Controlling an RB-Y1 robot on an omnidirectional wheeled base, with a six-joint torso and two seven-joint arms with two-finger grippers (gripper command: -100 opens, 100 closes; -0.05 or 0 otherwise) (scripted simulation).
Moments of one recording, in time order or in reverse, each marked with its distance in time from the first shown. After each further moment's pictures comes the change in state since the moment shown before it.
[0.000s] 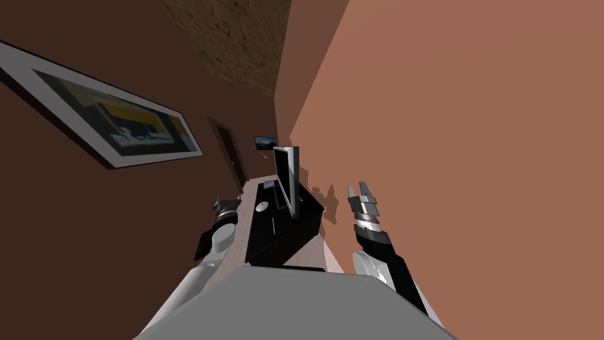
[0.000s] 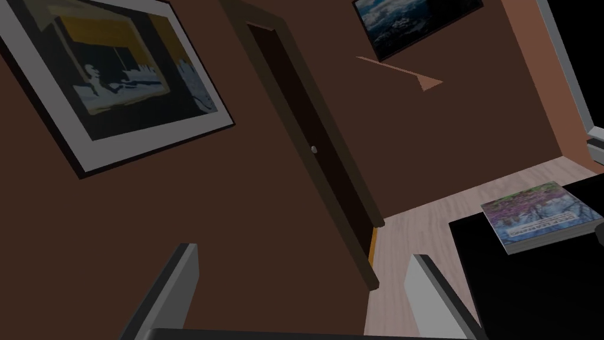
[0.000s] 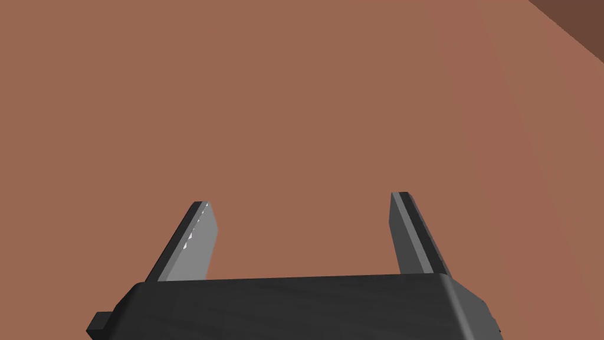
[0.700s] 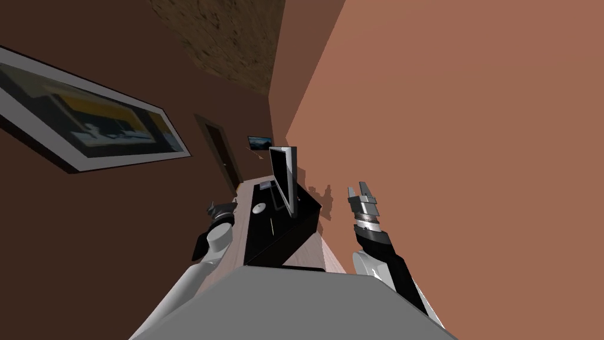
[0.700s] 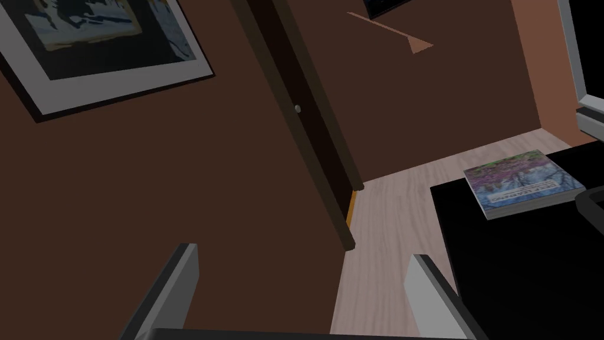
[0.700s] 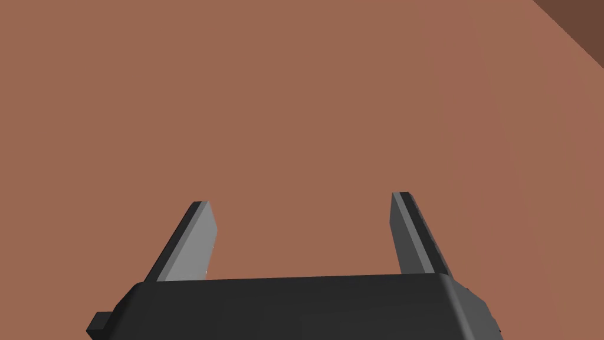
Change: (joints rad) left arm -0.030 0.033 0.034 0.093 0.194 -0.018 -0.060; right arm 0.000 0.000 0.000 0.000 0.000 0.000 0.000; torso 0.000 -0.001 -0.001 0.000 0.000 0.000
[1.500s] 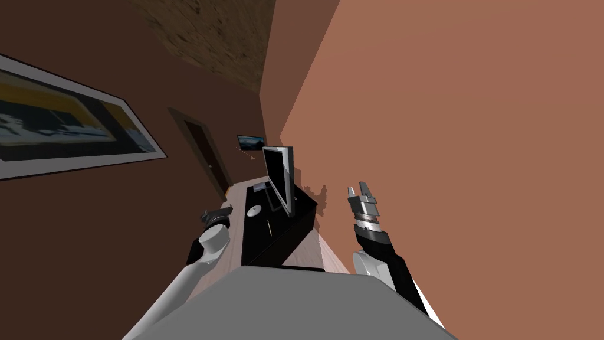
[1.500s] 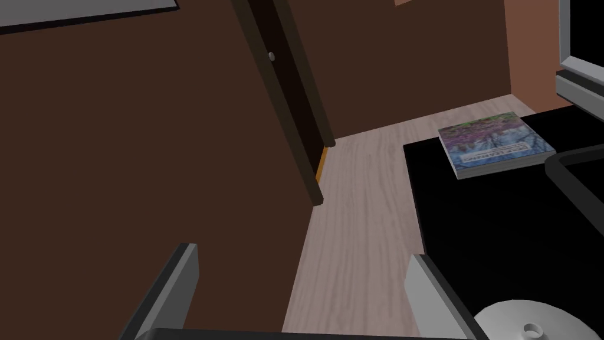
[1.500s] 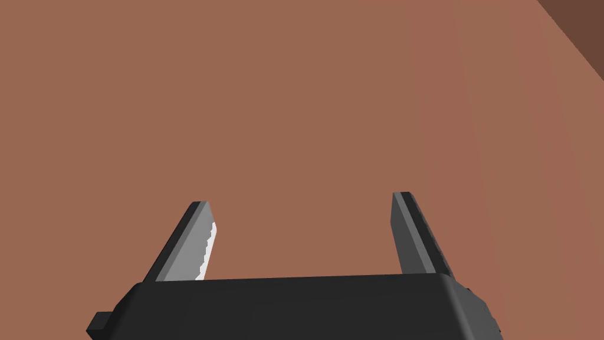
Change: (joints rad) left arm -0.017 0.033 0.037 0.094 0.225 -0.015 -0.060; right arm 0.000 0.000 0.000 0.000 0.000 0.000 0.000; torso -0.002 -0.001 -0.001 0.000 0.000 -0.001
